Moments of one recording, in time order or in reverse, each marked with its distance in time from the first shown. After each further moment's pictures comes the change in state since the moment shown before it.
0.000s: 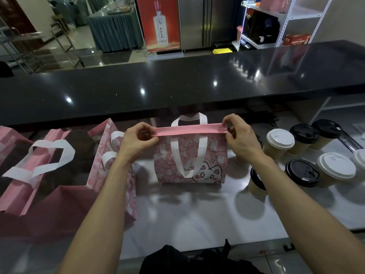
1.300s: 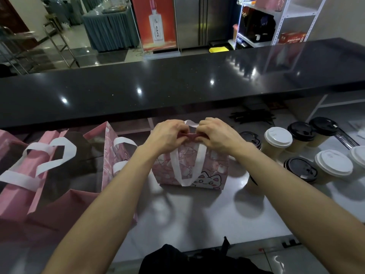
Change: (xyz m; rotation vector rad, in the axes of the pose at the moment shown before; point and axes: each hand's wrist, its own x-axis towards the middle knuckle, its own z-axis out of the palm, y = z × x) left_hand 0.026 0.071 0.073 0.791 -0.313 0.418; right_hand 0.030 -0.064 0.015 -0.400 -0.349 -0.304
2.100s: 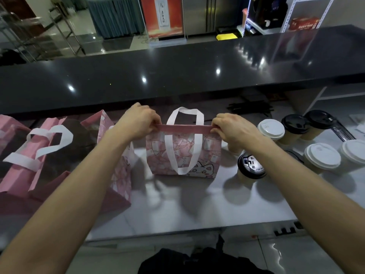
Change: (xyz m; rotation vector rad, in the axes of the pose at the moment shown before) left_hand -0.026 -0.016 -0.052 0.347 -0.139 -0.084; right_hand -0.052 0.036 -0.031 -0.045 -0.083 0.099
